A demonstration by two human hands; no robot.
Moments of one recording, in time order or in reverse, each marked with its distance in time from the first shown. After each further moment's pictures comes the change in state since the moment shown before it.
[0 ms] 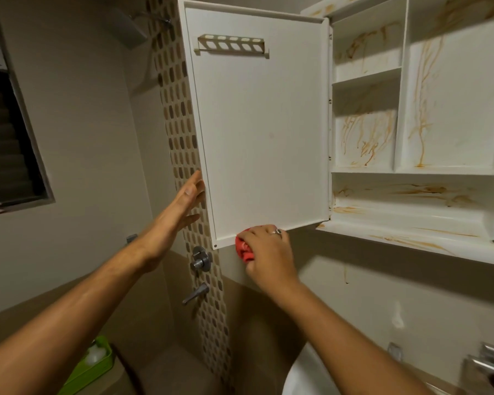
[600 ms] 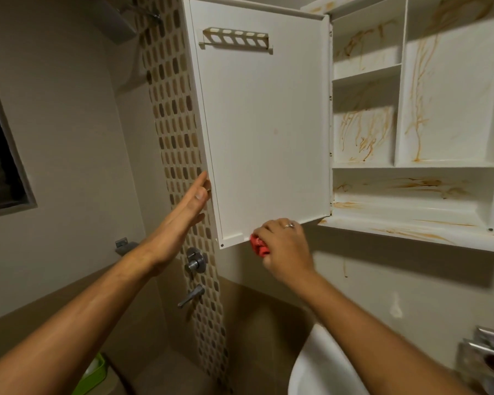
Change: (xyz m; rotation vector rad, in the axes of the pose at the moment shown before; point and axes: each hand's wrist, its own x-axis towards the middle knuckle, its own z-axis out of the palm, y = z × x) left_hand -0.001 -0.010 -0.010 -0.026 -0.078 0.035; right_hand 0.007 0.022 -0.002 -0.122 -0.010 0.040
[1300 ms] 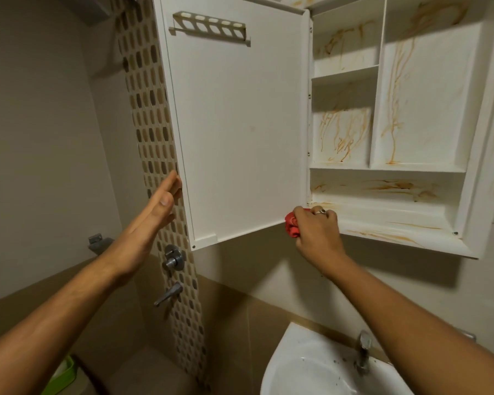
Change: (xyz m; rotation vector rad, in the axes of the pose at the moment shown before) left_hand -0.005 0.033 0.026 -0.098 0.073 -0.011; right_hand 0.011 0.104 -0.036 -0.293 -0.116 0.239
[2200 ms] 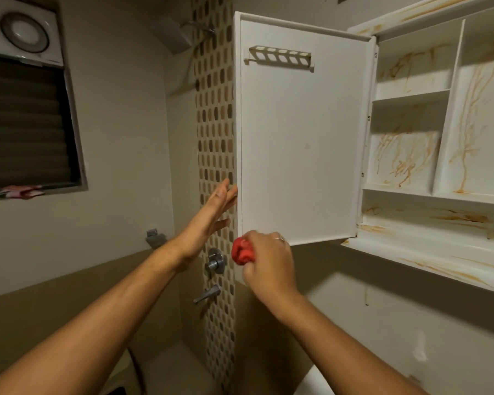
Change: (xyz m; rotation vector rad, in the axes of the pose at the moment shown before) left_hand 0.004 -0.024 -0.014 0.006 0.060 -0.047; right_hand -0.051 -0.171 -0.035 0.679 0.001 -0.151
